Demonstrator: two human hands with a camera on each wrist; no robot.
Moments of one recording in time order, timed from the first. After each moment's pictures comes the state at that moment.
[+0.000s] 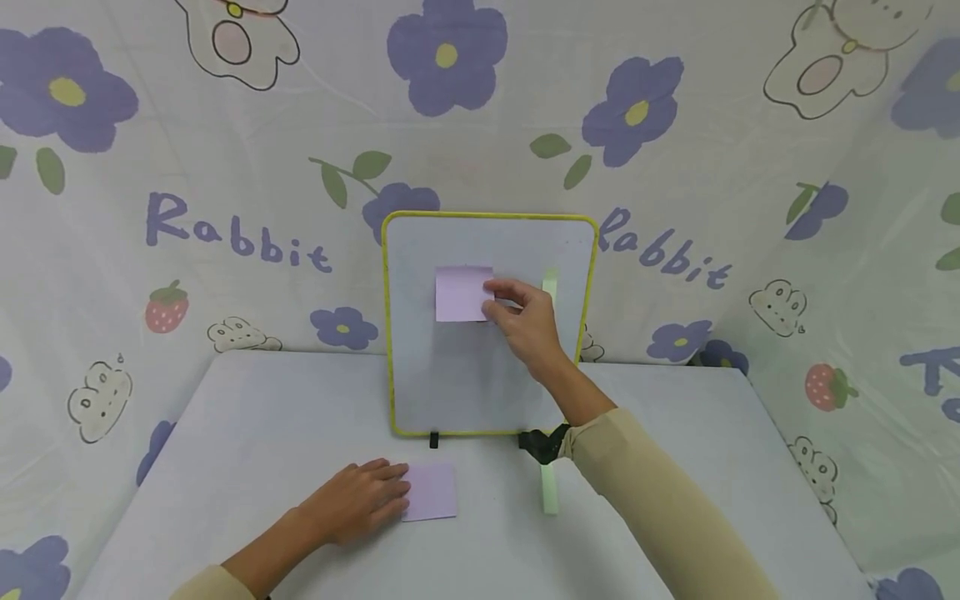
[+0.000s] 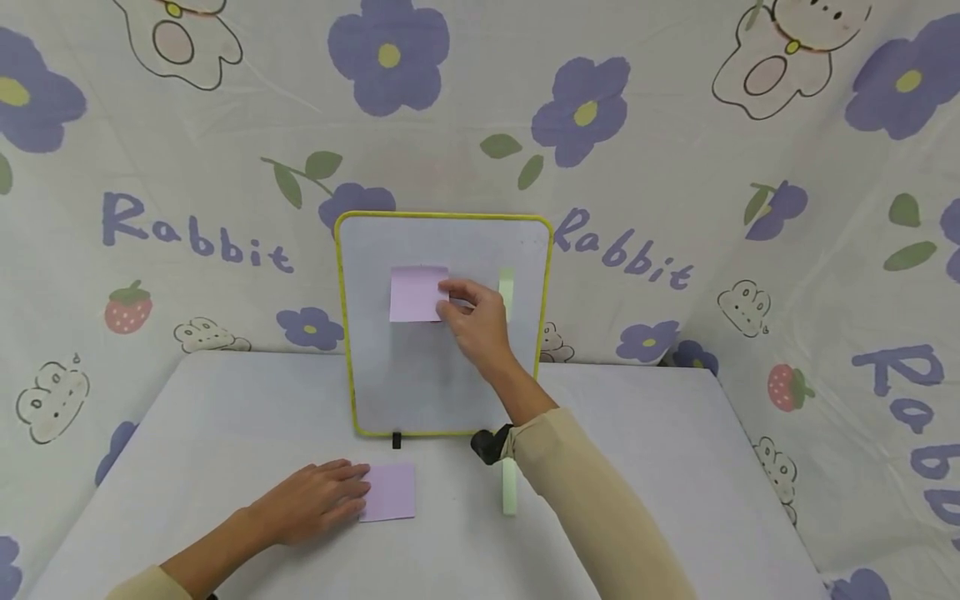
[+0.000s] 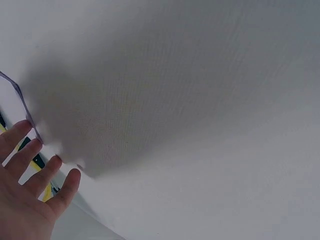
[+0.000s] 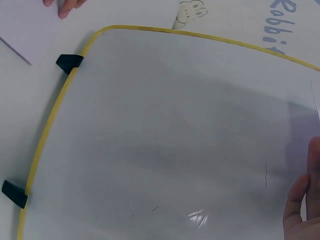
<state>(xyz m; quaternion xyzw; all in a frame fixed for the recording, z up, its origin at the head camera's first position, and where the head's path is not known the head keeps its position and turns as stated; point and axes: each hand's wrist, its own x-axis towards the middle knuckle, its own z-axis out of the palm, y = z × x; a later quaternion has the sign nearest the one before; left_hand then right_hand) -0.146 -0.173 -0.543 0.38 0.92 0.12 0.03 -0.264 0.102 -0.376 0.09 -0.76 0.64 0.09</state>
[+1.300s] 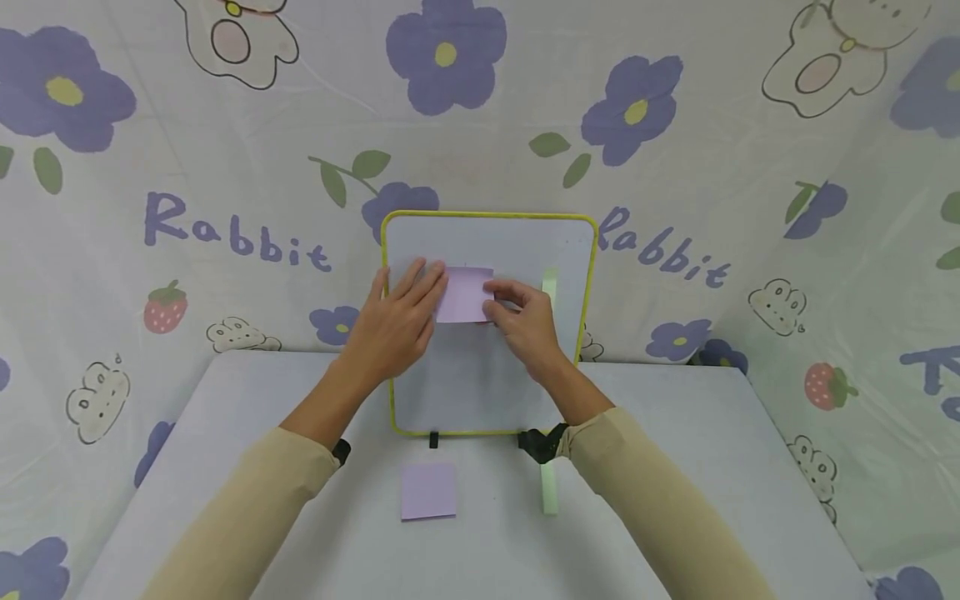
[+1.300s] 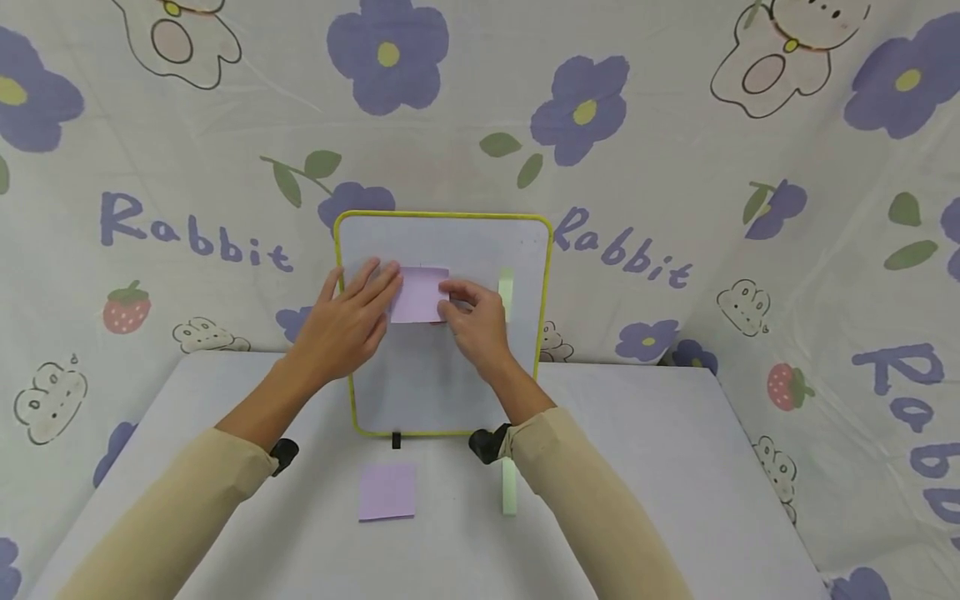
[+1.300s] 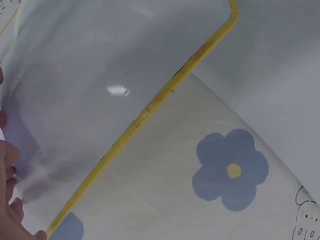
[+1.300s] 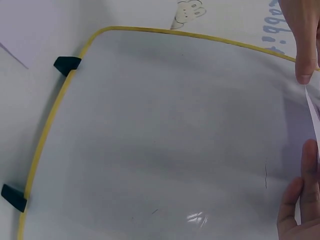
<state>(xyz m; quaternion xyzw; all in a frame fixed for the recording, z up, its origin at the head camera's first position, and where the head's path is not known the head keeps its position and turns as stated) -0.261 -0.115 -0.379 0.31 0.90 -0.02 -0.31 -0.263 0.099 -0.378 0.07 -0.77 0.63 0.08</state>
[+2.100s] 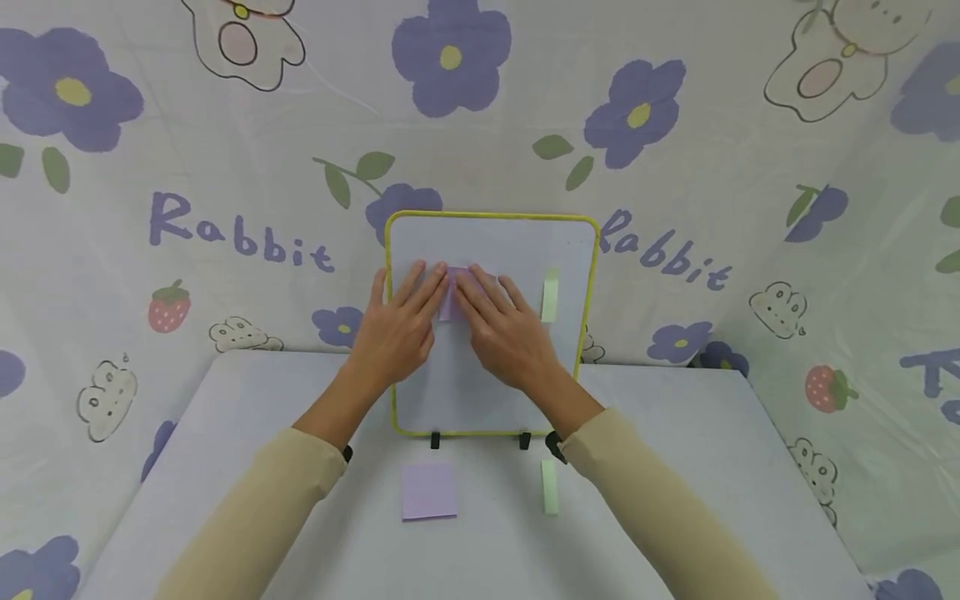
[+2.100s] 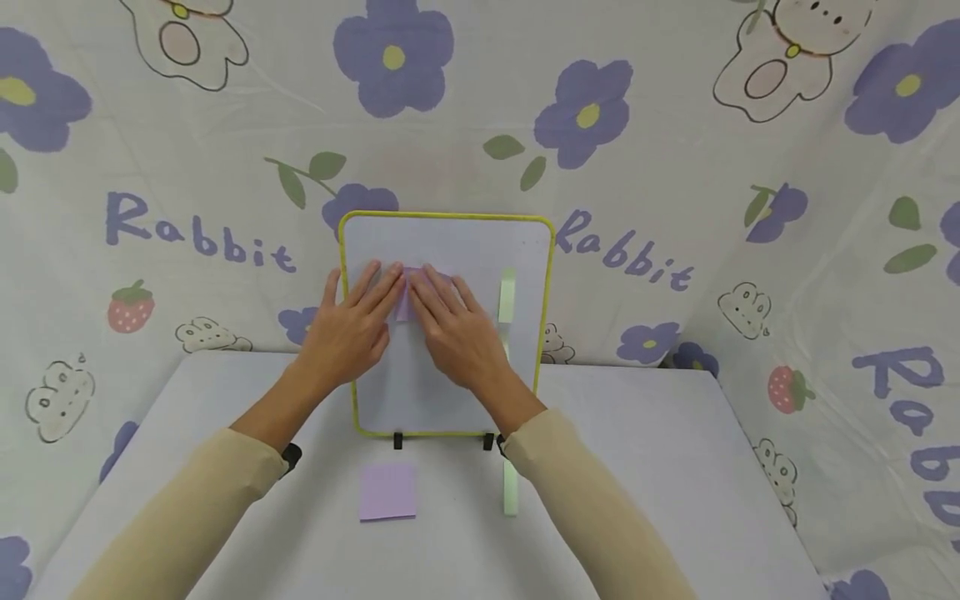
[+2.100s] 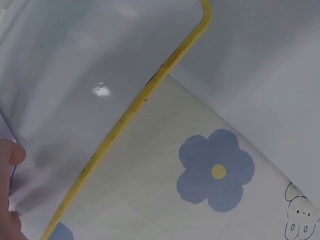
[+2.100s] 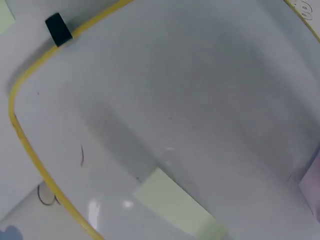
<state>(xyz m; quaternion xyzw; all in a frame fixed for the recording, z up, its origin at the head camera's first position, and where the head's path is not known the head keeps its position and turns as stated) -0.266 -0.115 -0.394 0.29 0.89 -0.09 -0.33 -0.261 0.097 -0.387 0.32 -0.85 -0.13 0.39</state>
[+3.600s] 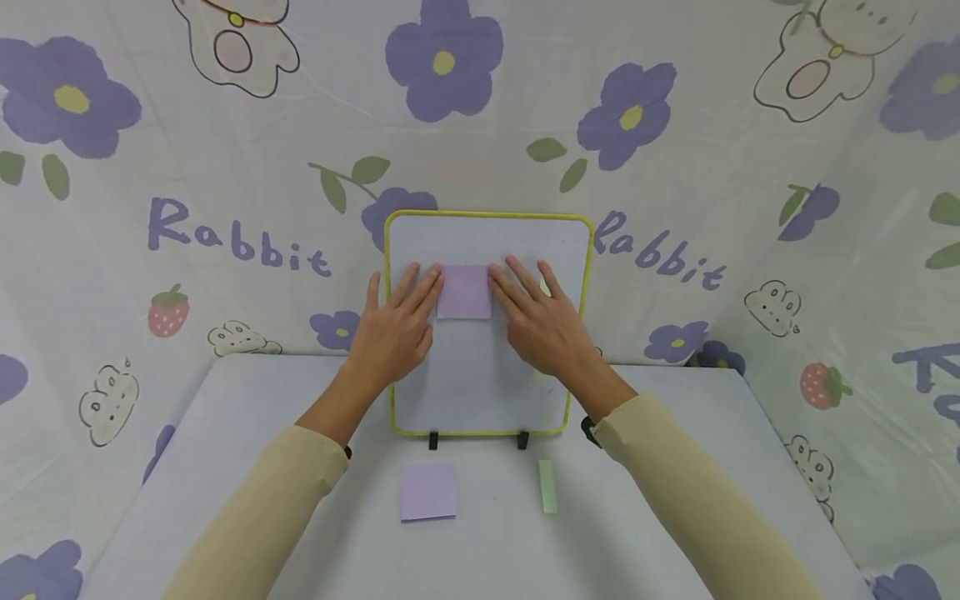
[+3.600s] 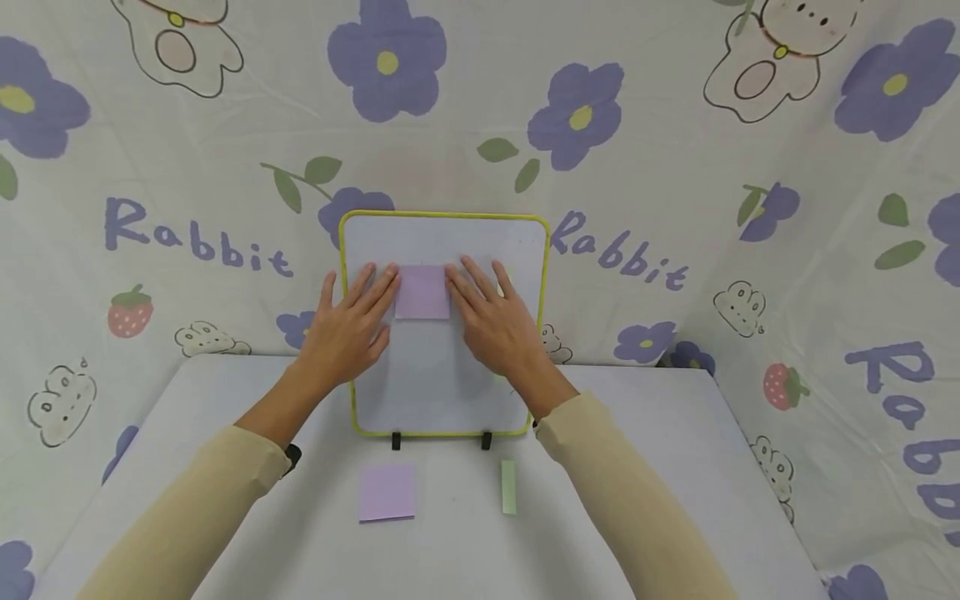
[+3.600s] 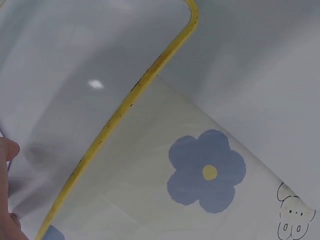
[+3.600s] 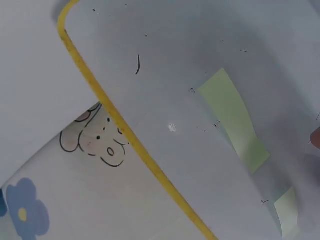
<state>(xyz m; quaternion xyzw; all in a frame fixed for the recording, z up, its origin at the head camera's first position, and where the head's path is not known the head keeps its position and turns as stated) -0.273 -0.115 -0.399 0.28 0.91 -0.07 -0.31 -0.270 0.144 -0.373 0.31 -0.89 -0.21 0.27</state>
